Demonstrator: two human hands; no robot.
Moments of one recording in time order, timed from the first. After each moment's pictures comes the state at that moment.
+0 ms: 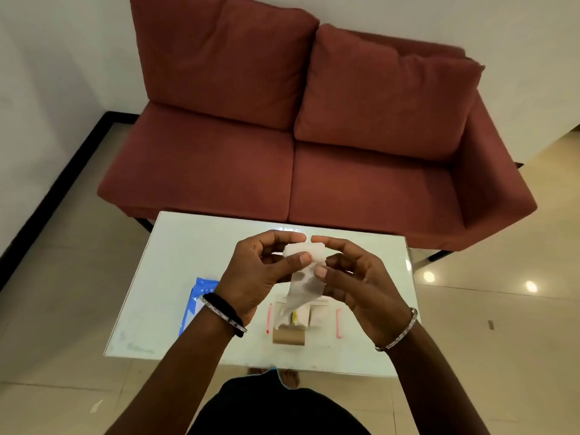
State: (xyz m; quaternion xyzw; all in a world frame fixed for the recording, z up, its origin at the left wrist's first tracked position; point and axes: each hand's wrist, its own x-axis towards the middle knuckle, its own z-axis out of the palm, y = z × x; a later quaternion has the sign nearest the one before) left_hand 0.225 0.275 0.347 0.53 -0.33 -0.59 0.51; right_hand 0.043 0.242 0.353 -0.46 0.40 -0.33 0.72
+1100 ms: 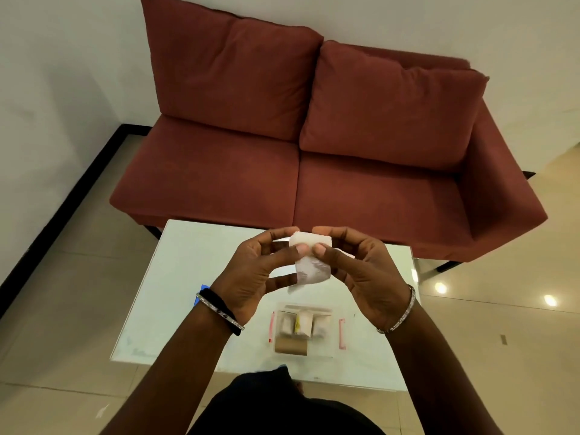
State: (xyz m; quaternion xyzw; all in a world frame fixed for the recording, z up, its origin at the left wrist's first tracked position) left_hand 0.219 0.266 0.375 0.51 -0.23 -0.65 0.51; right_hand 0.045 0.213 0.373 -0.42 0.39 -0.36 0.73
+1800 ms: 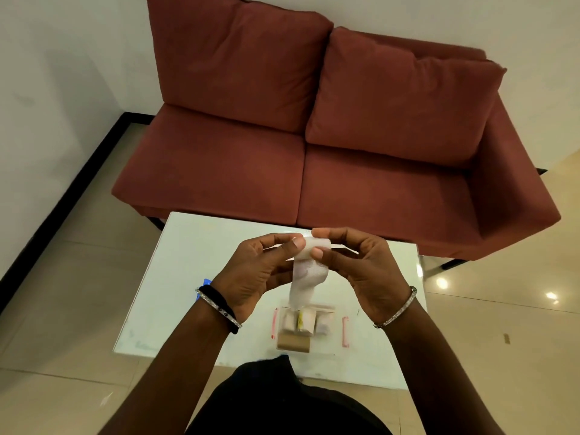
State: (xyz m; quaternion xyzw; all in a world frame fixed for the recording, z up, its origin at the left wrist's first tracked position) left_hand 0.232 0.258 0.363 0.51 -0.21 -0.67 0.50; right_hand 0.057 0.200 0.354 -0.47 0.41 -0.35 0.70
